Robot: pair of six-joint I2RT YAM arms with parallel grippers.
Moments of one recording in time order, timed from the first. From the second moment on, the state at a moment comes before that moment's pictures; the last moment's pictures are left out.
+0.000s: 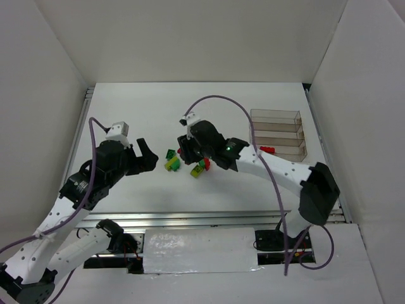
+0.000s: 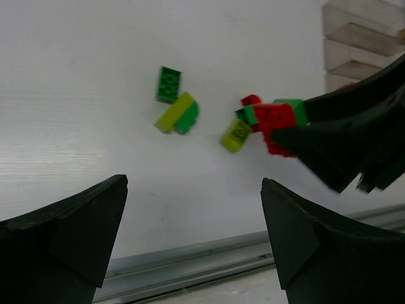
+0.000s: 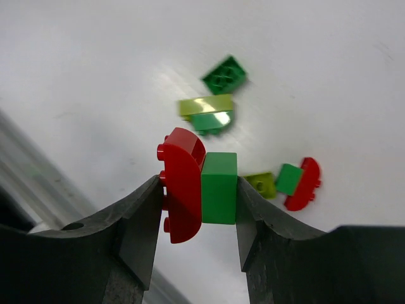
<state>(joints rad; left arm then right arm) -0.52 0.76 0.94 -0.73 -0.23 -0.58 0.87 1.59 1.26 -0.31 0.08 0.25</state>
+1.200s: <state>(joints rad) -0.55 0.86 0.78 -0.19 0.31 -0.87 1.02 1.22 1.03 -0.12 0.05 0.36</state>
